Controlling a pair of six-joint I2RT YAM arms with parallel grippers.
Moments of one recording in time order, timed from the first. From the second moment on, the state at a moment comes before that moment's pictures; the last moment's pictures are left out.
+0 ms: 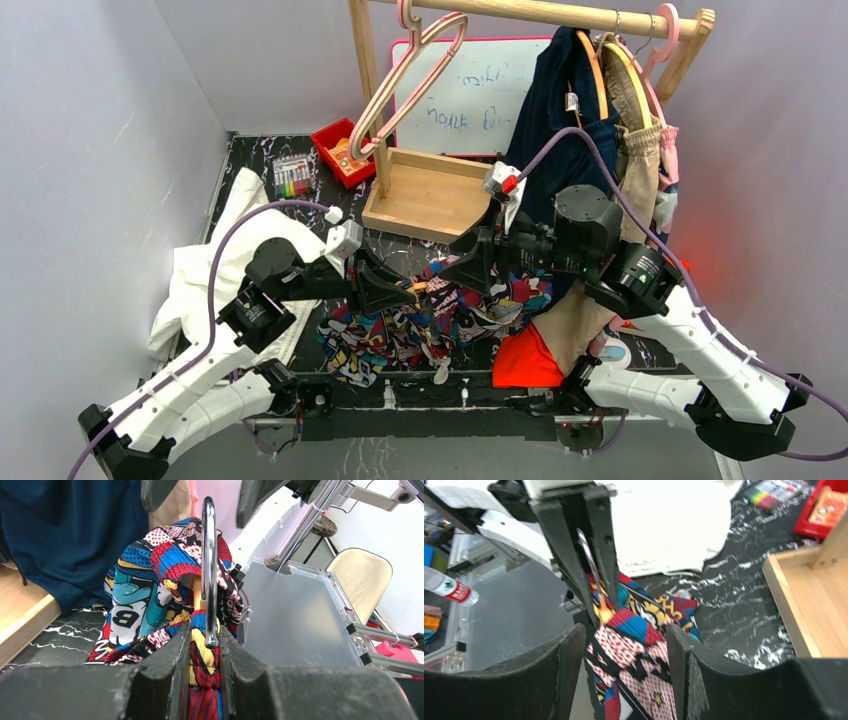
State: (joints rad) left arm -0.75 0.74 0.74 0.08 0.77 -0.33; right arm 0.92 0.95 1.32 -0.59 -0.41 0.20
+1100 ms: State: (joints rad) left arm -0.75 0.78 0.78 0.07 0.80 -0.34; right arm 0.93 1.11 1.31 -0.30 -0.65 0.28
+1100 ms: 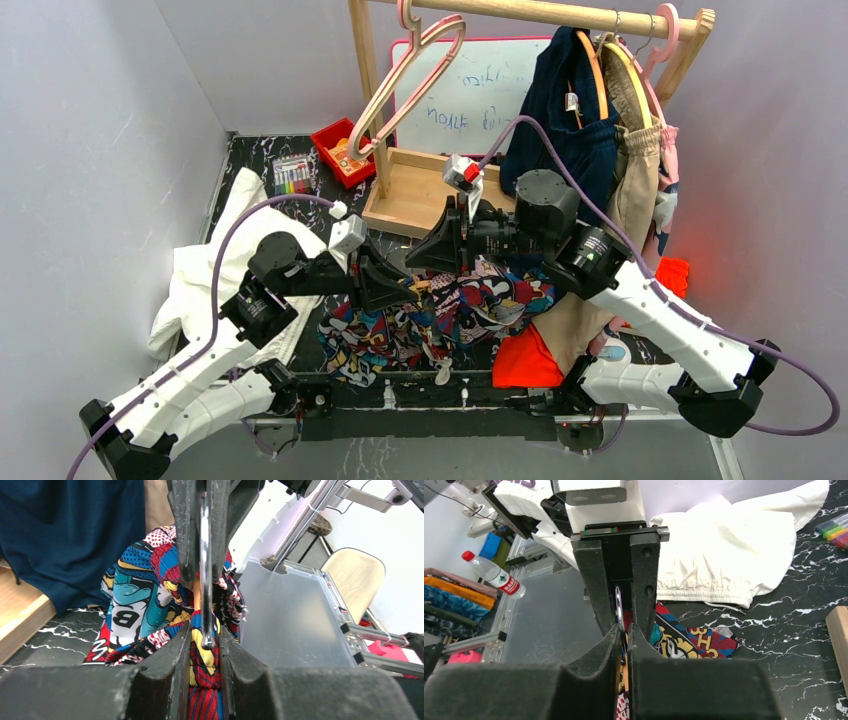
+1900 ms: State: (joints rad) left arm -0.76 0.64 0.79 -0.14 0.65 -0.21; right arm 0.94 0.97 1.21 -0.28 -0.49 0.26
